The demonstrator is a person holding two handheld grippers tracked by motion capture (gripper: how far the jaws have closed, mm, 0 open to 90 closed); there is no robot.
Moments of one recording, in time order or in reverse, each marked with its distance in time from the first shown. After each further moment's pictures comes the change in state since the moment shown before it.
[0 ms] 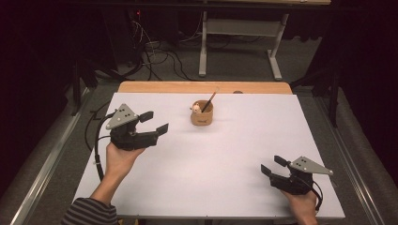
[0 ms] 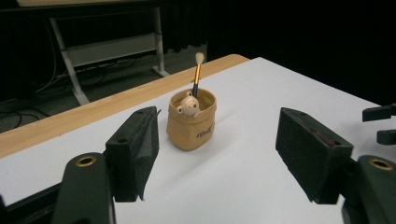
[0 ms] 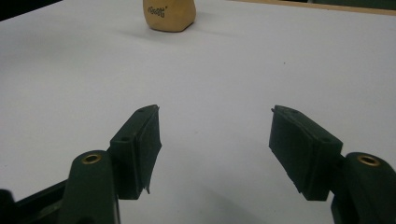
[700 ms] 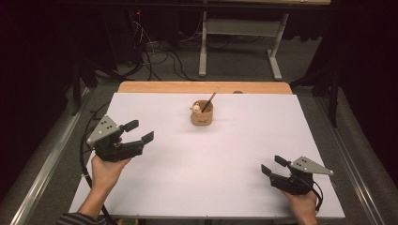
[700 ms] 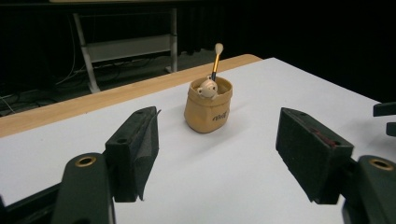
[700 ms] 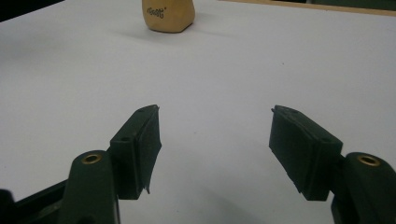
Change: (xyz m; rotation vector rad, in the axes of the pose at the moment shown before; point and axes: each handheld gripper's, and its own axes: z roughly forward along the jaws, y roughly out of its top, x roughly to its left) left arm 0.008 -0.028 -0.032 -0.029 0.051 -0.048; right arm 0.000 0.000 -0.001 -0.002 -0.003 0.004
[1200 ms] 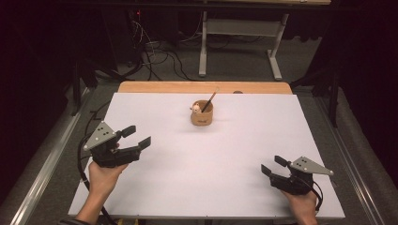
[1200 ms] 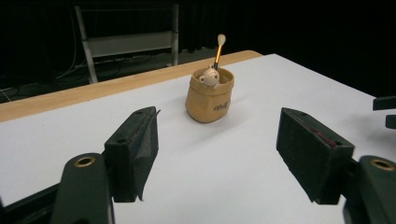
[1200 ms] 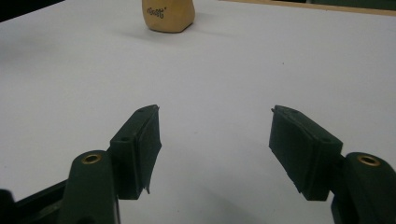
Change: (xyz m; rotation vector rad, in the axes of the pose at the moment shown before) left arm 0.001 -0.015 -0.005 0.018 -0.004 -0.012; right arm 0.000 0.000 0.000 0.001 -0.001 0.002
